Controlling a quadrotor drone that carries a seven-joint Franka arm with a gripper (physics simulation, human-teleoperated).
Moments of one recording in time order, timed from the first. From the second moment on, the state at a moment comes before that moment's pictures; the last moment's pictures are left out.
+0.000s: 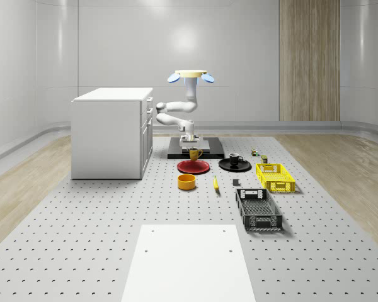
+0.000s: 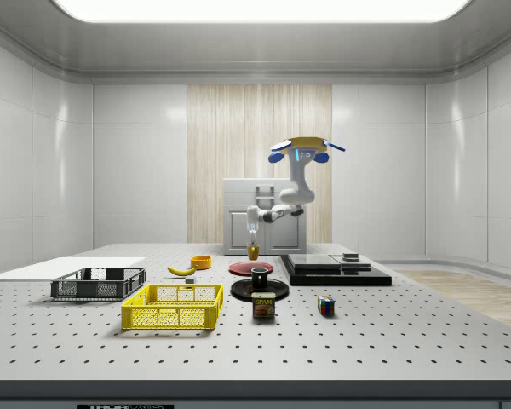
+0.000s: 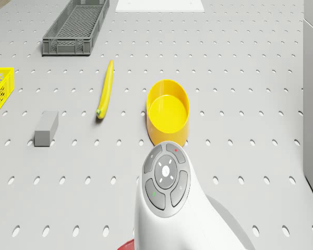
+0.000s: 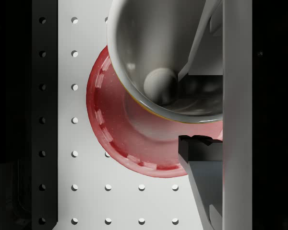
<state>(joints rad) -1.24 -1.49 1.06 -2.71 -2.07 1.70 1.64</state>
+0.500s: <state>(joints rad) -1.21 -1.48 1.01 -2.67 -2.11 1.73 1.59</state>
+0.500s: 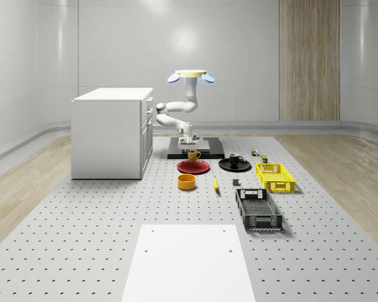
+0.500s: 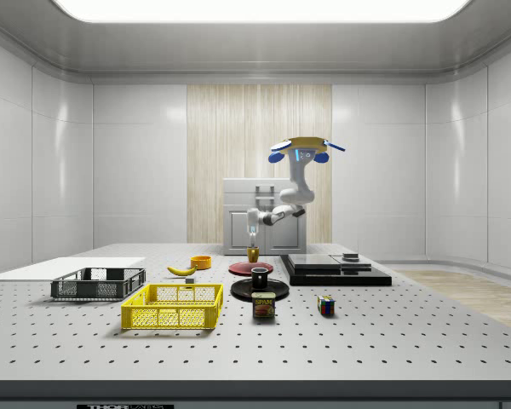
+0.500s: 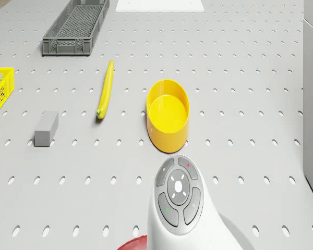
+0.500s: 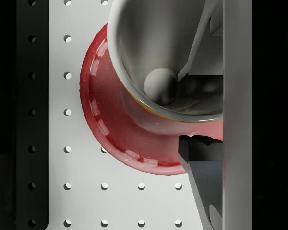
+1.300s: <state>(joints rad) -1.20 -1.45 0.98 -2.64 -2.16 1.73 1.57</state>
